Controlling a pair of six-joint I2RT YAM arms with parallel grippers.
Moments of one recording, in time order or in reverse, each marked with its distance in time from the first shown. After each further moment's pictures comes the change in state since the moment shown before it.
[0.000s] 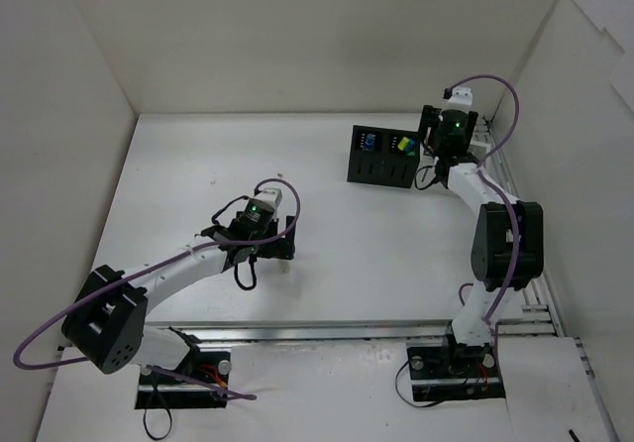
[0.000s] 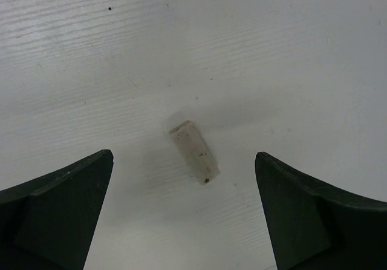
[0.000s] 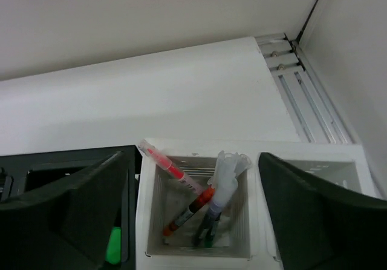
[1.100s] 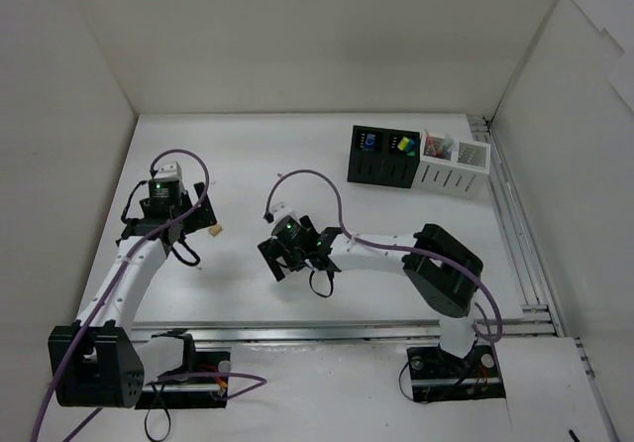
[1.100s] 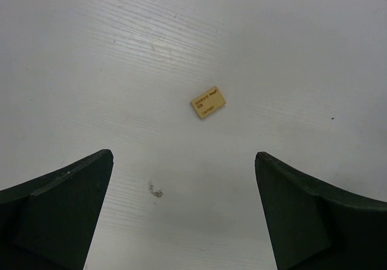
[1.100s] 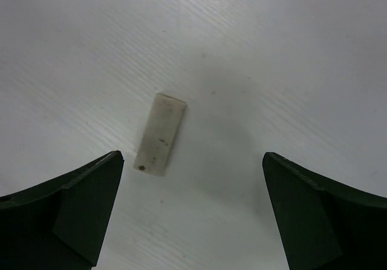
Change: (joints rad) left arm 0.570 -0.227 0.052 -0.178 -0.041 0.119; right arm 0.963 0.028 -0.124 -0.452 -0.082 0.267
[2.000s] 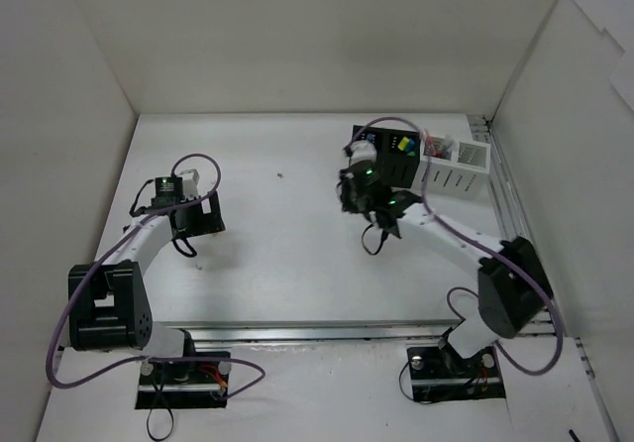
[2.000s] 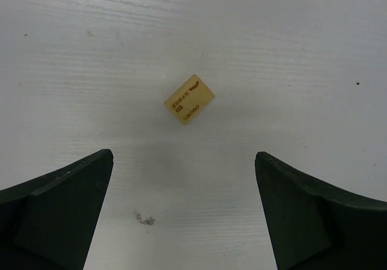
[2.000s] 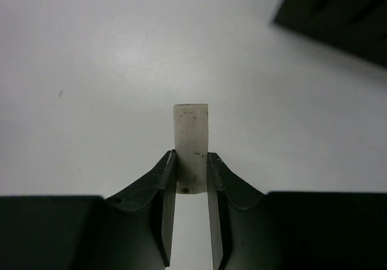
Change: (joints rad) left arm 0.098 0.264 -0.002 0.087 0.276 0.160; right arm -0.276 -0.227 -0.083 0.028 0.034 0.012
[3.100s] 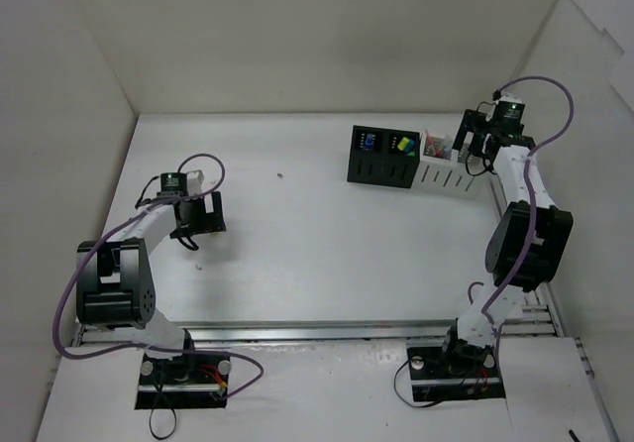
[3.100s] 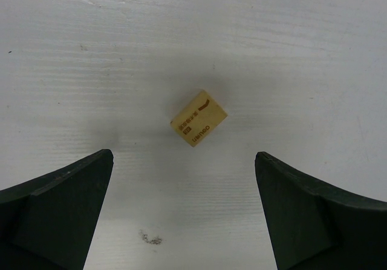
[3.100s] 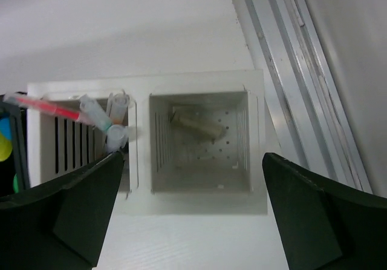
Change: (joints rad) left arm 0.000 0.161 0.072 -0.010 0.008 0.042; right arm -0.950 0.236 0.490 -0.205 -0.233 -0.219
